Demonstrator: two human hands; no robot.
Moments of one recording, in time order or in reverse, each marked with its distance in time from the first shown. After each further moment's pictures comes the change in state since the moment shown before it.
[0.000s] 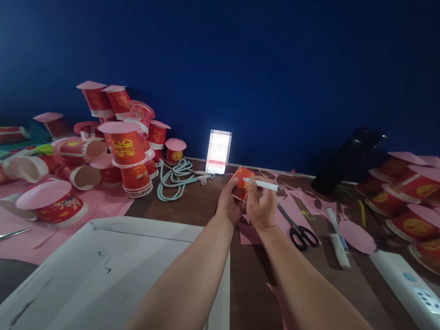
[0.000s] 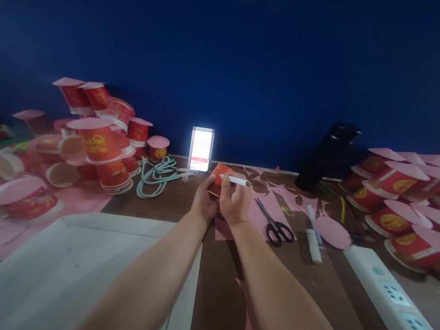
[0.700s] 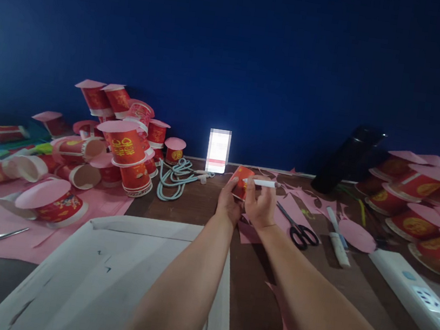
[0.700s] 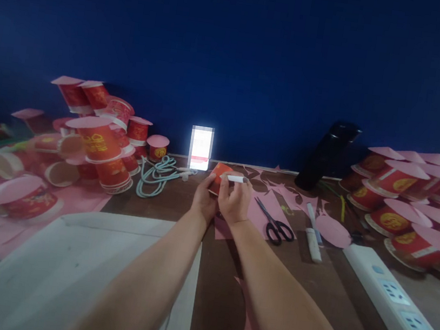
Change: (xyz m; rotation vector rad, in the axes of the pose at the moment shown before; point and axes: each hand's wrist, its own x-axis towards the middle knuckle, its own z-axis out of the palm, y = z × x) left_hand 0.001 0.000 -0.002 0.034 -0.007 -0.008; right_hand -0.001 0.000 0.001 -0.079 -0.001 -0.078
